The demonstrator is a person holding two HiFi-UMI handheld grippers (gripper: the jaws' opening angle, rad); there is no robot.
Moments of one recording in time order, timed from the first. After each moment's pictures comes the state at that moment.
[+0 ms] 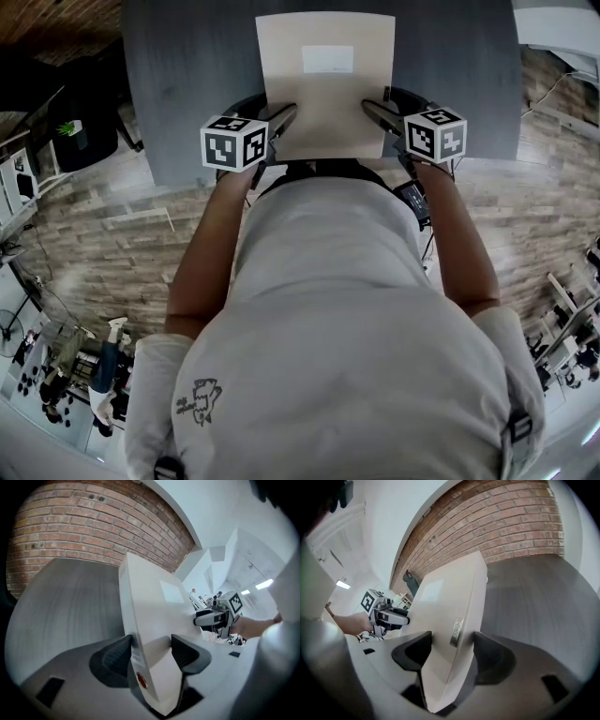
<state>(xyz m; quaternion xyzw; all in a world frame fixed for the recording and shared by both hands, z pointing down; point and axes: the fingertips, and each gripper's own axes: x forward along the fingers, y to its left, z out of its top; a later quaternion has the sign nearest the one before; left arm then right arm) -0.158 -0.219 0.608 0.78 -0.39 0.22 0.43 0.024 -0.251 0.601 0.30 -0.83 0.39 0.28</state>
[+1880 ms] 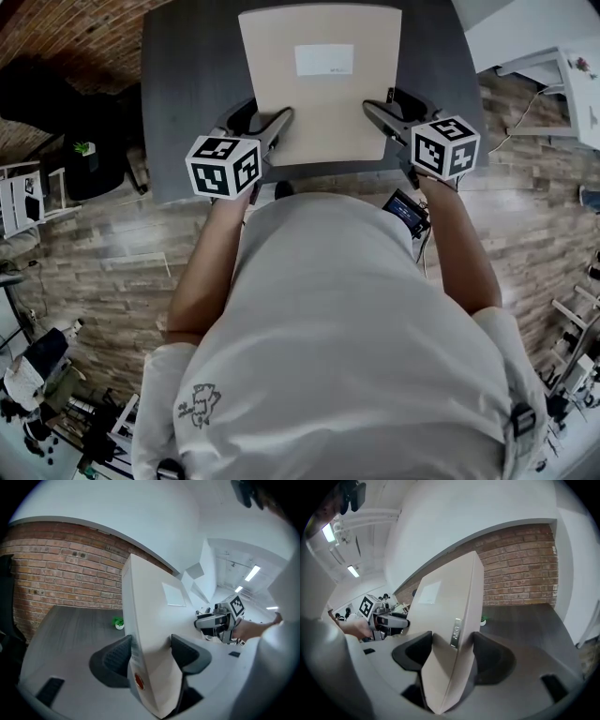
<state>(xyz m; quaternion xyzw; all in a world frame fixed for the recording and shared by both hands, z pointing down) -0.116 -0.218 0.437 0.84 -0.46 0.12 0.27 0.067 -0.249 0.424 0.35 -0.89 0.24 0.19</state>
